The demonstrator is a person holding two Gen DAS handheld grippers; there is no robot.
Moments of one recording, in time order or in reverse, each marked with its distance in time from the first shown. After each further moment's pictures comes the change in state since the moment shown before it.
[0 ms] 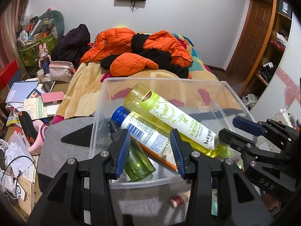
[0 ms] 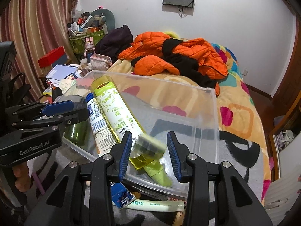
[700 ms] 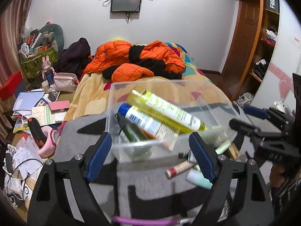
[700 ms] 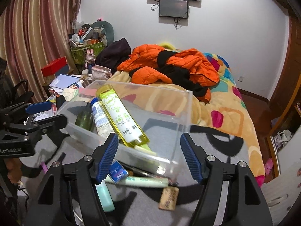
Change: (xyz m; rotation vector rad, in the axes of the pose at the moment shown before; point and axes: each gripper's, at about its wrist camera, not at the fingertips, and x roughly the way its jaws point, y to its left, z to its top) left arm -0.065 -0.007 -0.034 0.066 -0.072 0.006; right arm -0.059 -0.019 -0.030 0.020 -0.088 -0.020
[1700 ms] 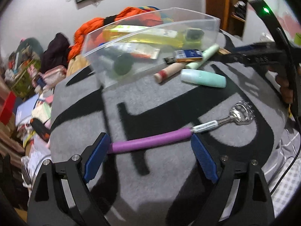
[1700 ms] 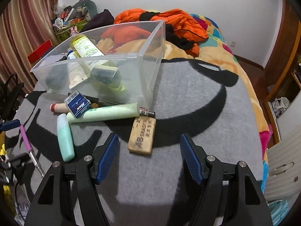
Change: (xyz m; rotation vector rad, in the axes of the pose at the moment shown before) left arm 0.002 -0.024 -0.112 0.340 0.223 -0.006; right arm 0.036 -0.036 -0.075 0.101 0.227 -0.028
